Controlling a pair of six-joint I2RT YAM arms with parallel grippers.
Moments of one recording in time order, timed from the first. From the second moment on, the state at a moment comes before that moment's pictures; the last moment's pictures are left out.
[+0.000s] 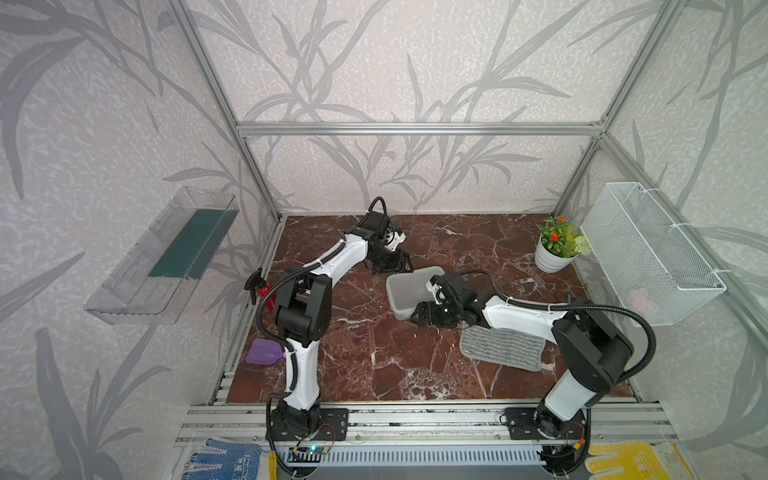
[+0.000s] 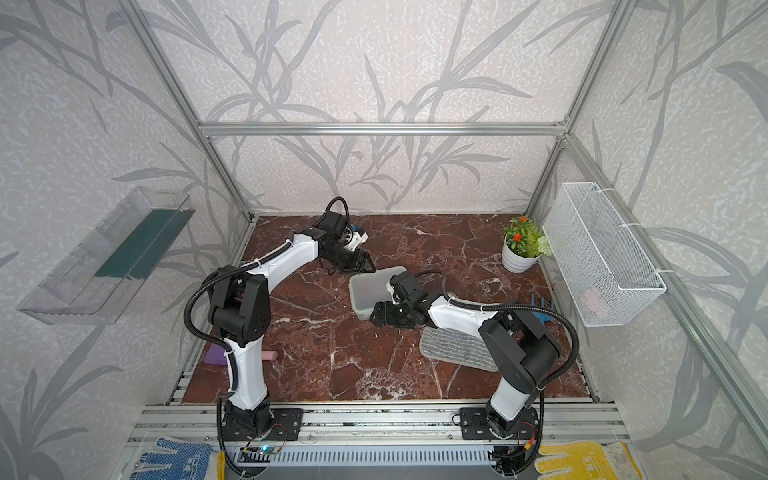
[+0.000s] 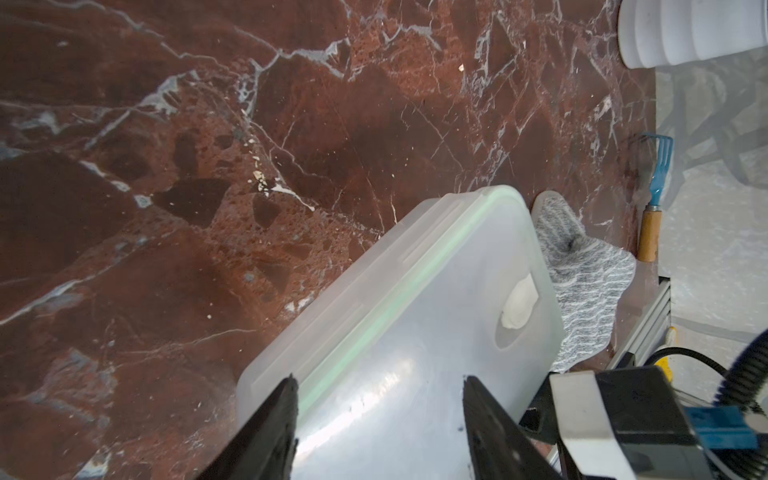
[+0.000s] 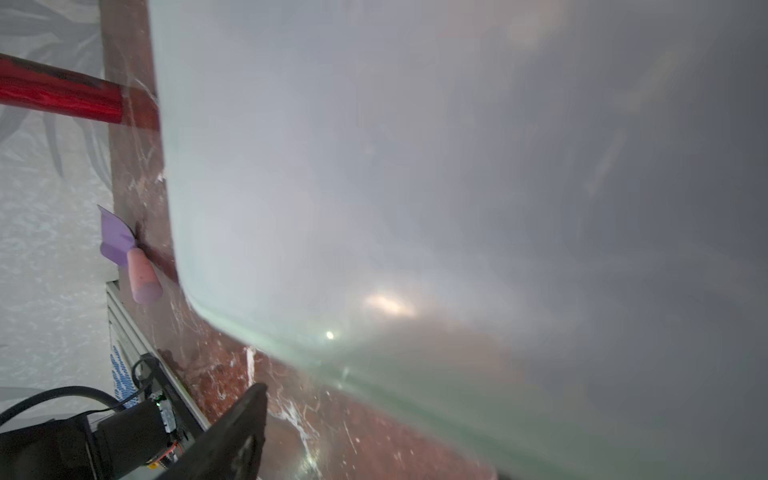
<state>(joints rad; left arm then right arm) -0.36 2.02 1.62 -0.76 0.52 -0.18 0.71 1.70 0.93 -0.15 -0.35 0.72</state>
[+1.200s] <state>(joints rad) -0.43 1.87 1.31 -0.65 0.52 -0.35 0.35 1.67 0.67 0.44 -0.59 0.82</state>
